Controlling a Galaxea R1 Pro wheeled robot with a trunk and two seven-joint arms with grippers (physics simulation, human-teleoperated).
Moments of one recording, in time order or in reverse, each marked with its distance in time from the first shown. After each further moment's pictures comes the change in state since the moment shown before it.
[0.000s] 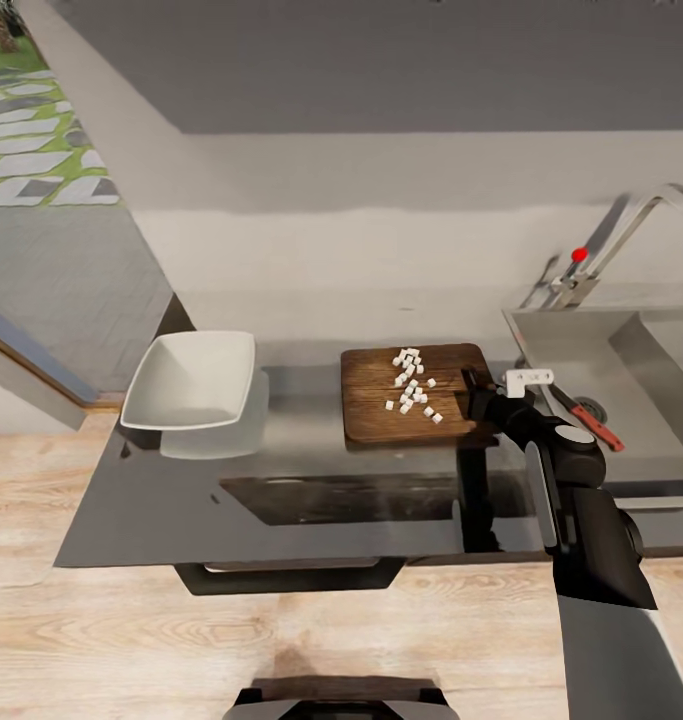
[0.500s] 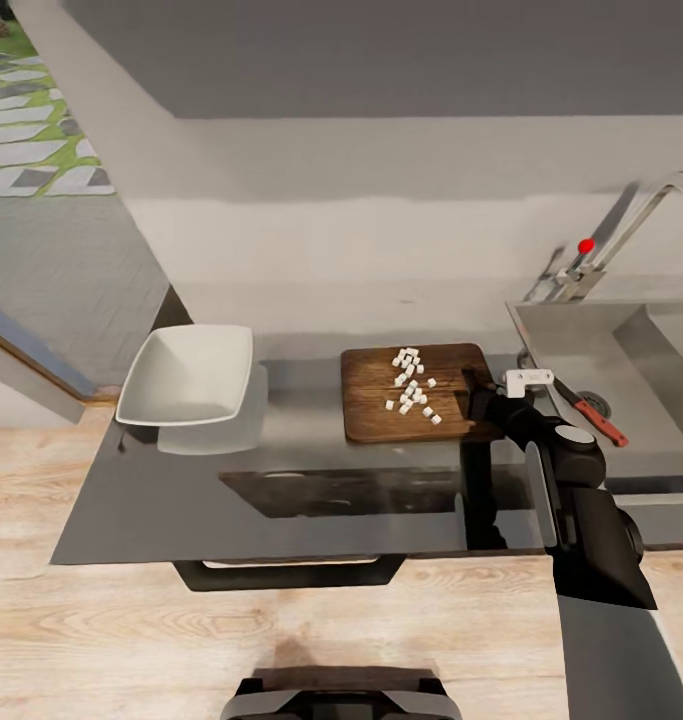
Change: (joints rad) left arm 0.000 0.000 0.000 0.000 0.000 0.000 0.000; right arm 0.000 0.000 0.000 0.000 0.000 0.000 -0.001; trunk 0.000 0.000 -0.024
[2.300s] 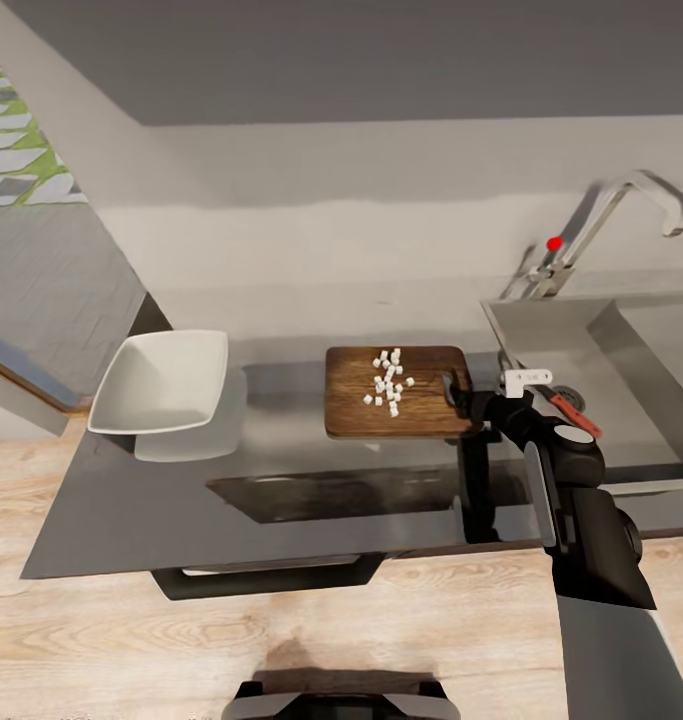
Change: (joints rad) left arm 0.000 0.008 0.001 -0.015 0.000 0.000 0.000; right arm 0.000 0.002 0.002 0.000 -0.002 0.003 0.004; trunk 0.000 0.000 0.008
